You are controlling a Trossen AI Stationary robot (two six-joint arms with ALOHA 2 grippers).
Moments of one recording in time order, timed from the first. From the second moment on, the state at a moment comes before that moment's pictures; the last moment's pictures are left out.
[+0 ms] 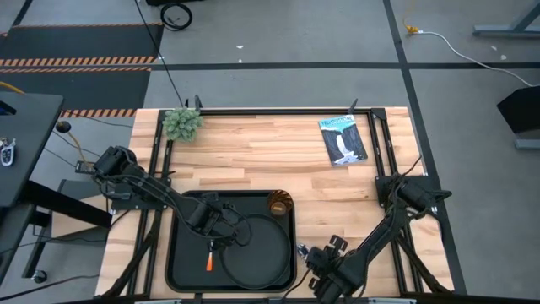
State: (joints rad) left arm -0.51 1.65 1.18 -1.01 -0.19 -0.70; right arm 0.82 2.10 1.52 -1.00 0.32 1.36
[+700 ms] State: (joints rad) left arm -0.52 1.65 1.18 -1.01 -0.19 -0.72; right arm 0.81 2.05 1.34 -0.76 0.25 1.33
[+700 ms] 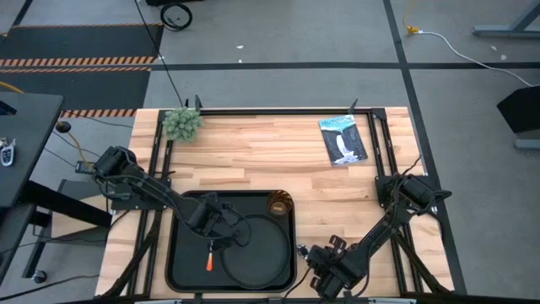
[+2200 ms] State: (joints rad) left arm -0.55 1.65 1.18 -0.82 -0.28 -0.61; right arm 0.83 2.07 1.69 -1.13 0.56 1.11
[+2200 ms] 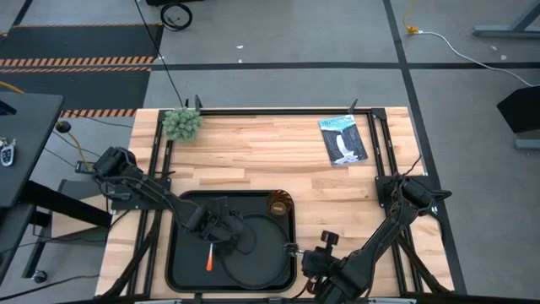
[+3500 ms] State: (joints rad) left arm -0.46 1.76 1.18 0.38 -0.75 0.09; right arm 0.75 1.89 1.68 -0.78 1.49 0.61
